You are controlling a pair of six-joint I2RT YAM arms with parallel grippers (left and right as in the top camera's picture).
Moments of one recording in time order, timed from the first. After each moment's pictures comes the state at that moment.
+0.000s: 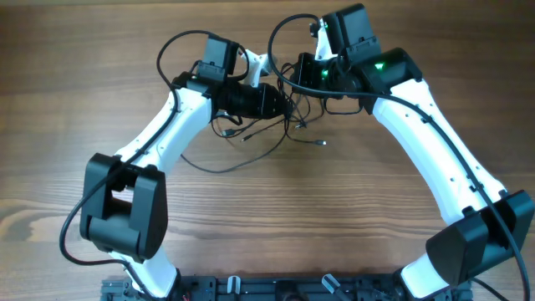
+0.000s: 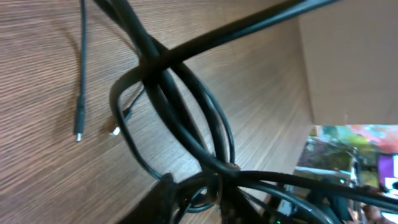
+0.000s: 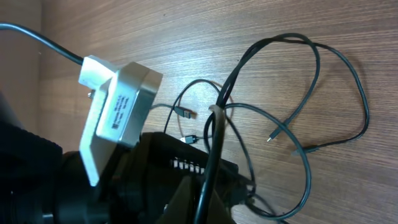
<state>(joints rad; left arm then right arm) -0.33 1.87 1.36 -0.53 0.79 -0.26 0.42 1.74 1.63 -0.82 -0.31 0.55</state>
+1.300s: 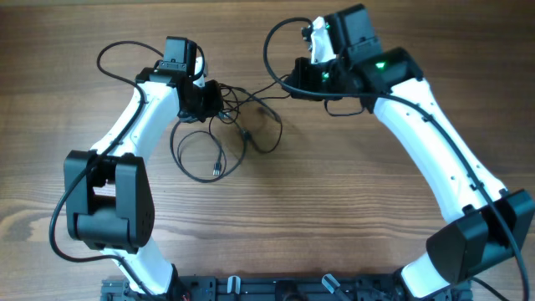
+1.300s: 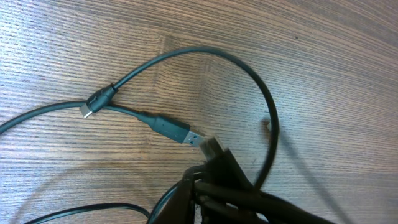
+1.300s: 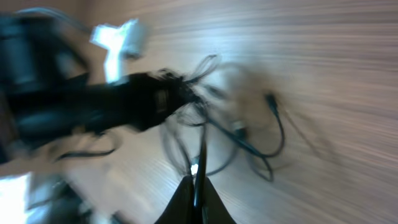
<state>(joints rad) -0.14 1.89 1.36 -0.71 0.23 -0.39 0.38 1.74 1.63 -0.82 -0.55 0.43</state>
